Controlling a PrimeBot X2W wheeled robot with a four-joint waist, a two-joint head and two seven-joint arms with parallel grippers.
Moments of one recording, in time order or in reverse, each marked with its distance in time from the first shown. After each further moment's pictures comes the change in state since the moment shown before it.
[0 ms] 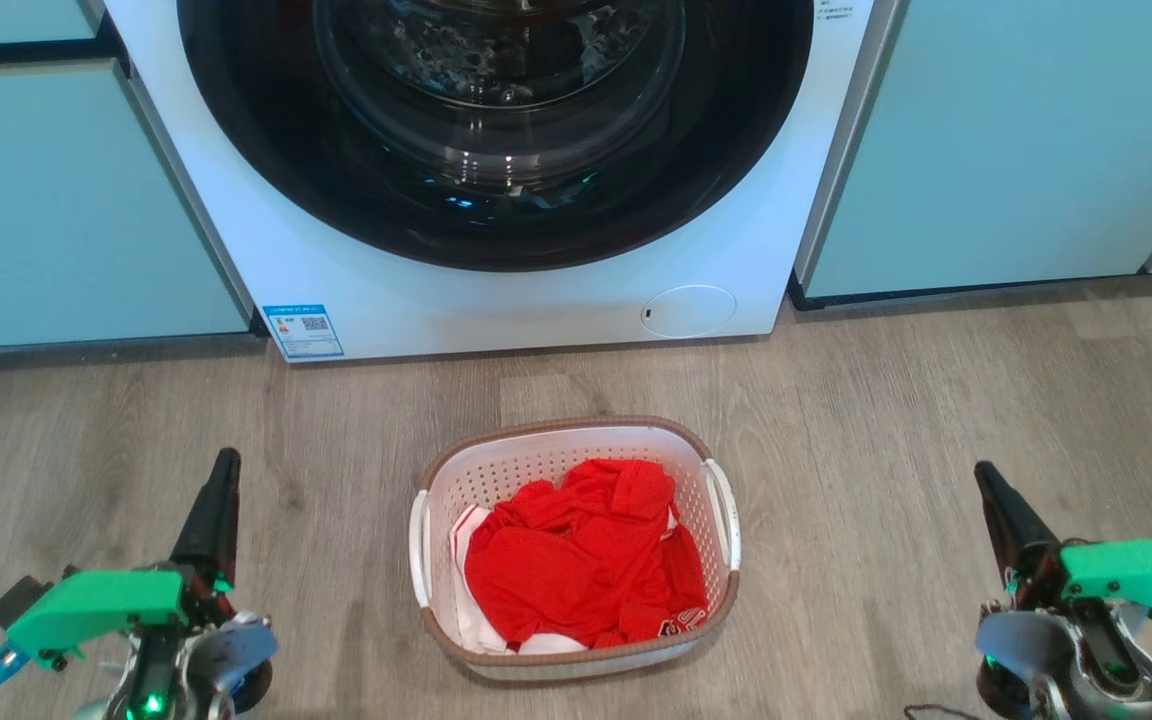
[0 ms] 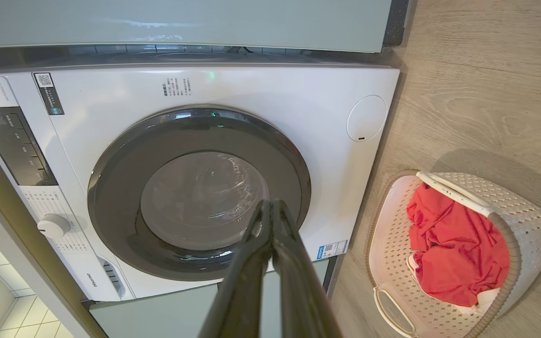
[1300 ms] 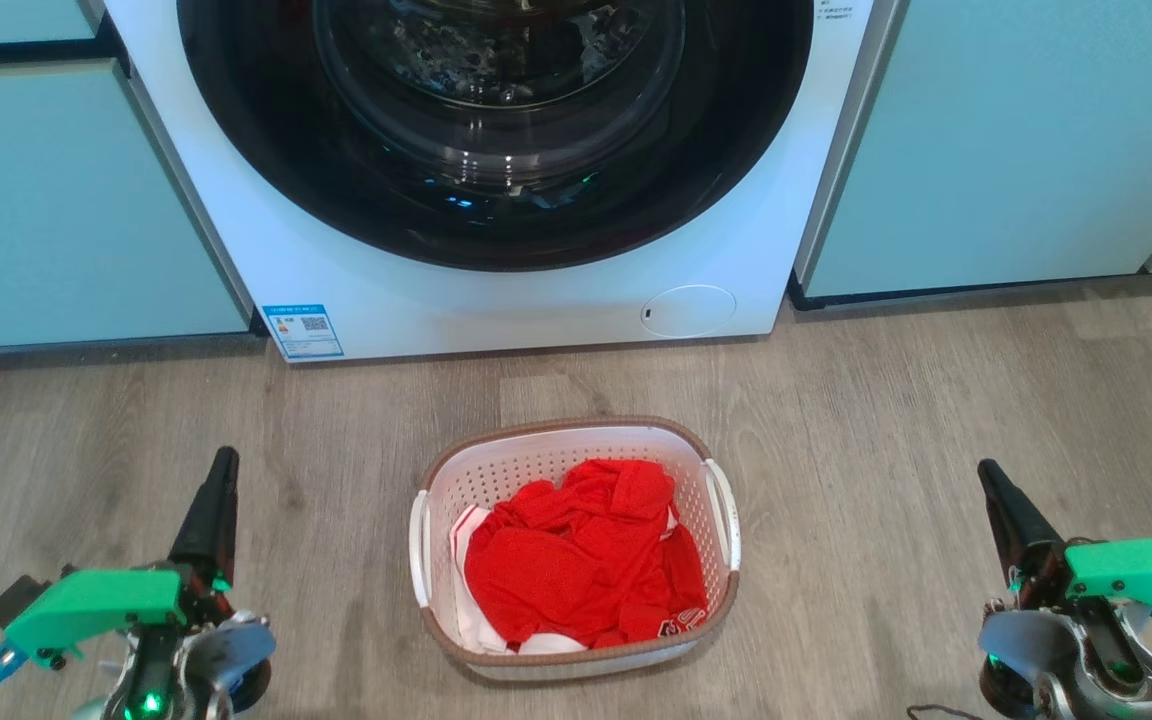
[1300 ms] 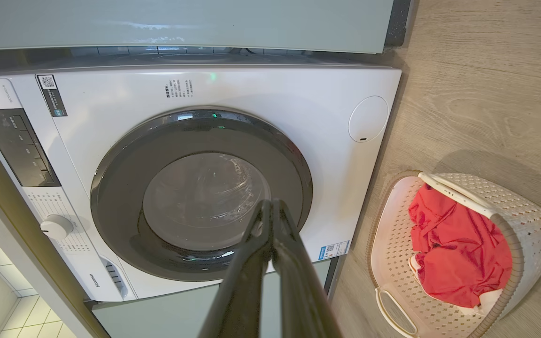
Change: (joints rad) left arm -0.002 -0.001 0.005 0.000 0.000 0.000 0.005; right arm -0.003 0.001 -0.010 -0.003 0.000 0.000 0.009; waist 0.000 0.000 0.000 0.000
